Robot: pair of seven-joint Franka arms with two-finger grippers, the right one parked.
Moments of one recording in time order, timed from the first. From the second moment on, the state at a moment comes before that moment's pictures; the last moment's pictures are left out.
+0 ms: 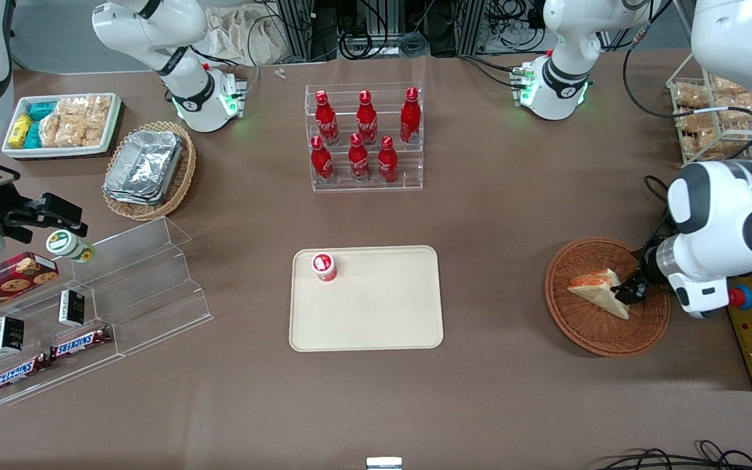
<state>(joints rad) 0.10 0.35 -0.08 -1.89 0.02 2.17 -0.97</state>
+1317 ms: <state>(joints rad) 0.09 0.28 -0.17 -1.65 0.02 1.77 -0.80</state>
